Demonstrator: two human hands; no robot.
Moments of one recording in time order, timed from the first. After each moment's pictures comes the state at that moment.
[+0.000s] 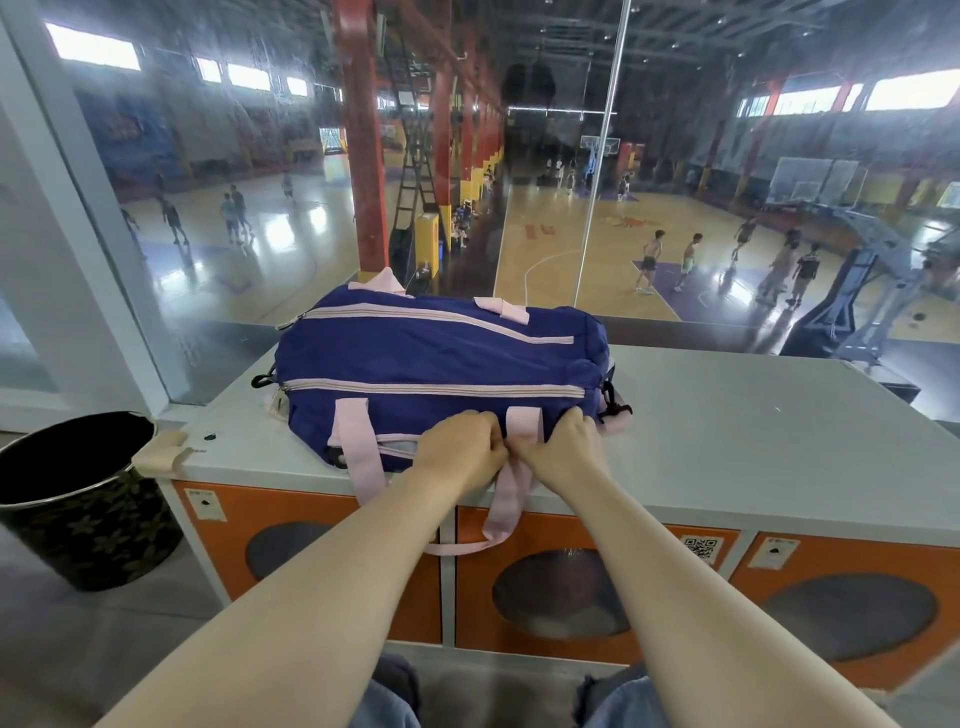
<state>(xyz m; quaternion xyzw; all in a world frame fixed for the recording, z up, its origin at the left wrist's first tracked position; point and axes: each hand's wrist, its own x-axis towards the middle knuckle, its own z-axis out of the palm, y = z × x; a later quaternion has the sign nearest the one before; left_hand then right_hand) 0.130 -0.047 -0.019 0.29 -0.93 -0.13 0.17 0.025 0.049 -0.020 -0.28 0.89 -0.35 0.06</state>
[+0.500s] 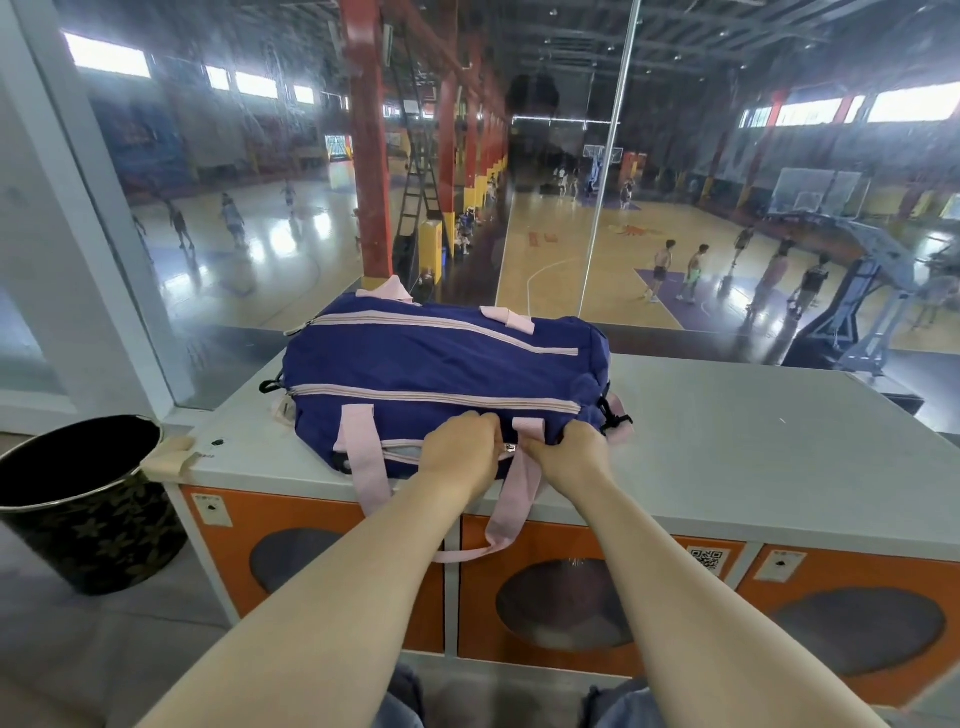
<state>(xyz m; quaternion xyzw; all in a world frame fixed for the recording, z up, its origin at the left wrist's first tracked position) 0.127 -0.051 -0.020 0.30 -0.93 -0.08 0.19 0.019 0.044 -0.019 -0.28 0.87 -0.39 0.08</state>
